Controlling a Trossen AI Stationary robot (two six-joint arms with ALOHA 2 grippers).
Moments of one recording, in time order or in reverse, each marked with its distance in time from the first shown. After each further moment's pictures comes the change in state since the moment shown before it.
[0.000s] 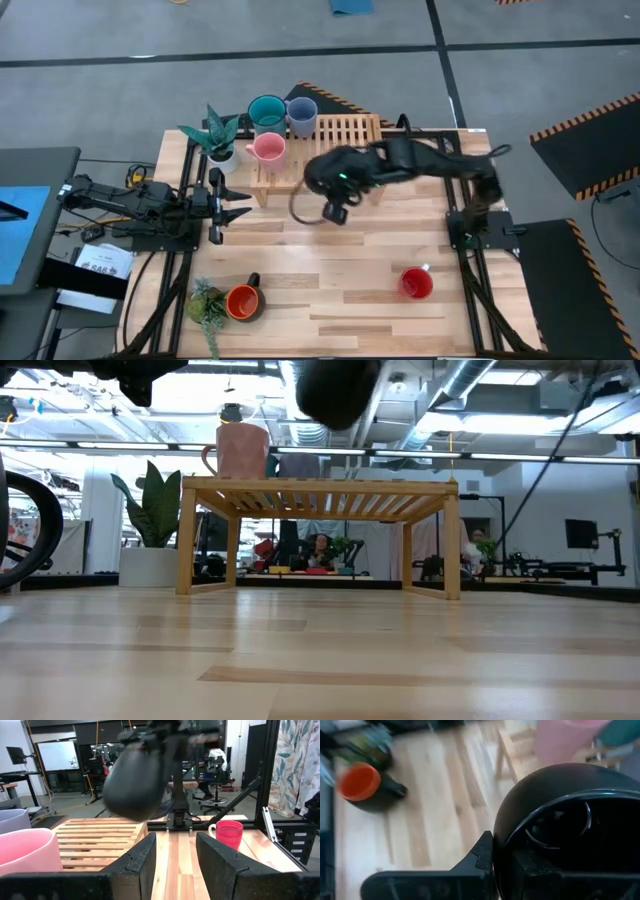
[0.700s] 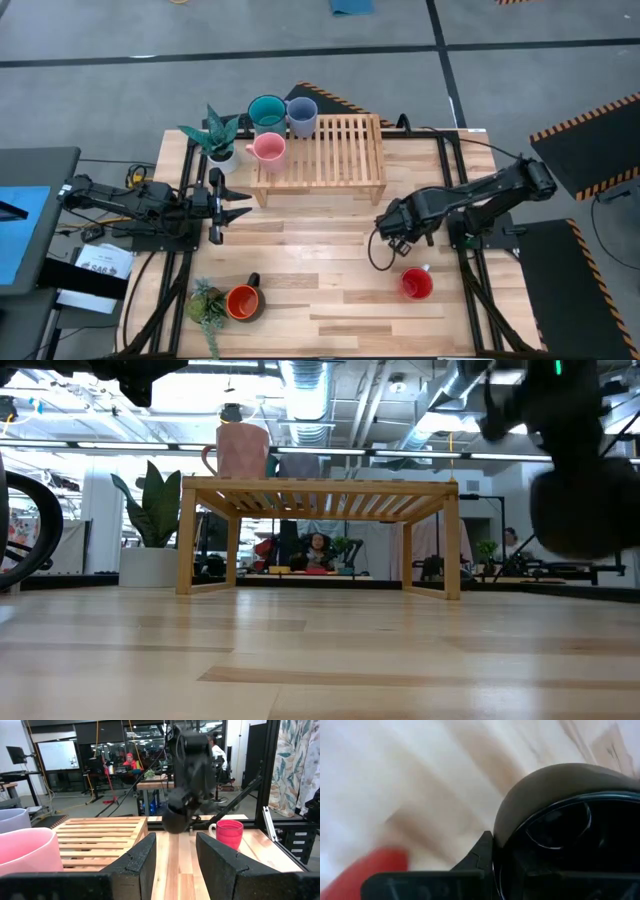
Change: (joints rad) left arm 0.000 0.000 0.000 -0.003 0.000 0.000; right arm 0.188 -0.431 -1.068 -0.142 -0.058 0.640
